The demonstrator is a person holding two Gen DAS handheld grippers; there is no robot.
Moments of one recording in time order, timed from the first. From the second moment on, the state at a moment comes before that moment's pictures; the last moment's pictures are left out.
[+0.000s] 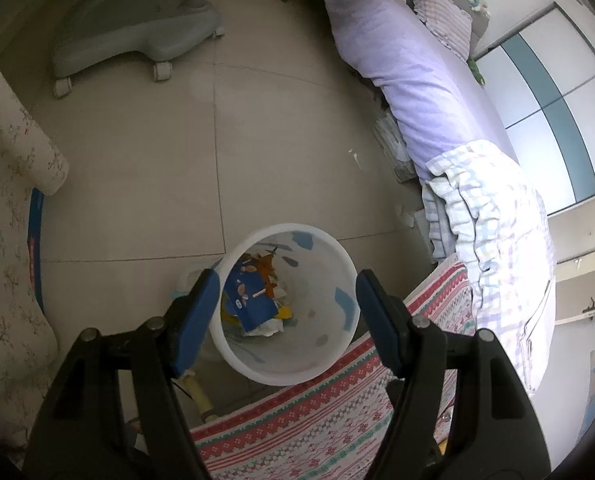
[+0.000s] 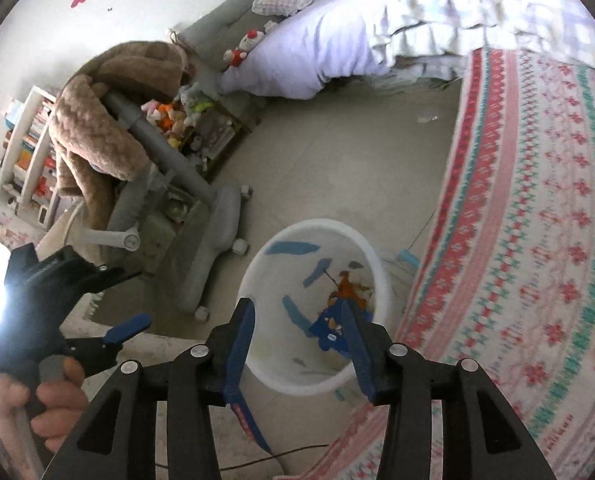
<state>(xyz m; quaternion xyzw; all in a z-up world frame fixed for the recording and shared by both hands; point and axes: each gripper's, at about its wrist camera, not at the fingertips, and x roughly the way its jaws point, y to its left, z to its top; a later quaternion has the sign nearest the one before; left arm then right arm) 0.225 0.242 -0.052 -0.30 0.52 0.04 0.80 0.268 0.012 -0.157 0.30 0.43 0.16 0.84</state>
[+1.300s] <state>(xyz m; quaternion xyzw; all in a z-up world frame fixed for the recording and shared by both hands) 0.084 -0.112 -0.082 0.01 0.61 -0.30 0.73 -0.009 -0.361 -0.119 0.38 0.36 -0.17 0.84</state>
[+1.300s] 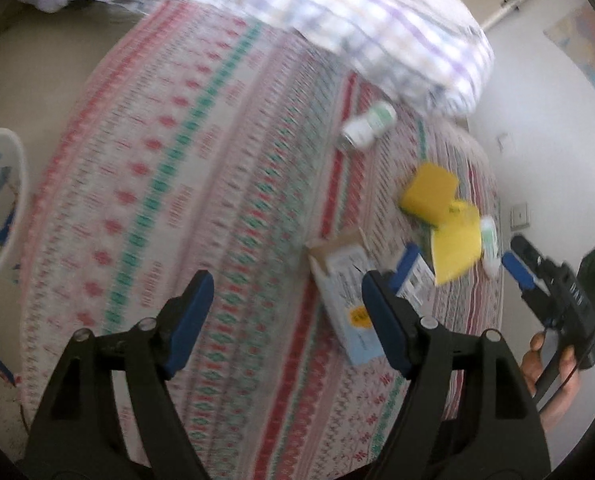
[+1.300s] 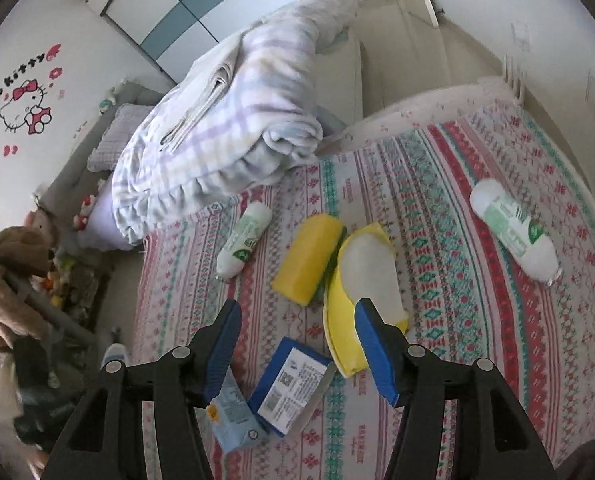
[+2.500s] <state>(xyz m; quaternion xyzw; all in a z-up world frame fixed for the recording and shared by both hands) 0.046 -0.202 -0.145 0.05 0.64 -0.34 0.69 -0.034 -0.384 -0.128 0.42 0.34 -0.19 0.82</state>
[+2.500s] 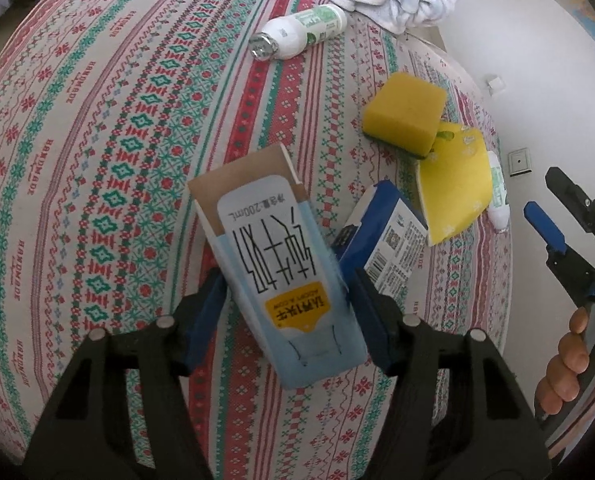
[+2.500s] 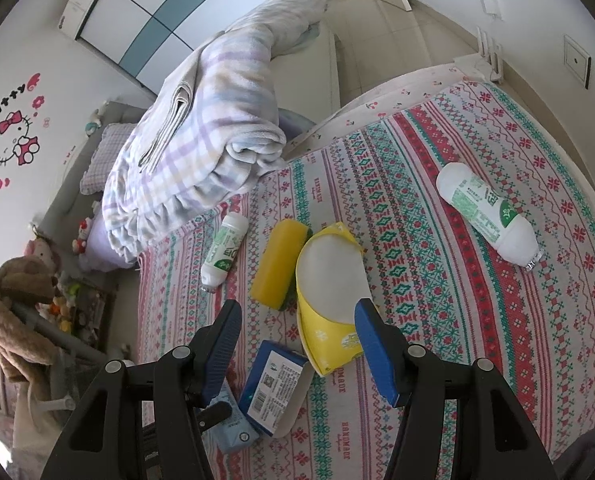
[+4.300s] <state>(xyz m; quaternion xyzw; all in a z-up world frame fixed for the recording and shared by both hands) 0.089 -0.122 -0.081 -0.02 0.61 -0.32 0.73 0.044 -0.293 -0.204 0.38 0.50 -0.12 0.77</state>
